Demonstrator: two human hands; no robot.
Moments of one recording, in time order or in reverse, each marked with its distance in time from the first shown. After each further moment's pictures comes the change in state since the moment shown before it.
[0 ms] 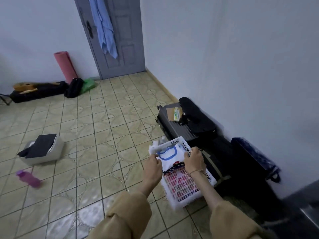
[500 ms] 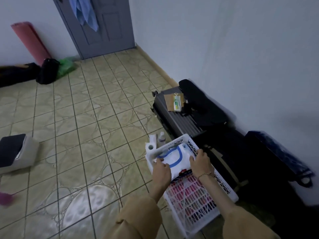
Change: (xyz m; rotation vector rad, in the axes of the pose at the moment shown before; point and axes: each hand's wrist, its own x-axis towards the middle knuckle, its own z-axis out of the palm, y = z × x) left_hand 0.225 -0.075 0.112 -0.070 -0.193 -0.141; right_hand 0.200 0.022 0.143 -0.127 -0.152 0.079
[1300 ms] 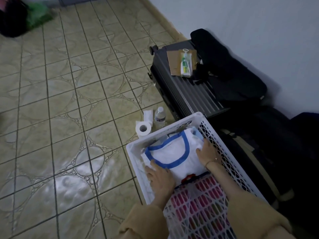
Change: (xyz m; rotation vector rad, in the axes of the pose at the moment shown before) left_hand 0.209 -0.160 0.196 -0.047 0.088 -0.473; right_hand 0.250 0.111 0.201 -0.039 -0.246 0.082
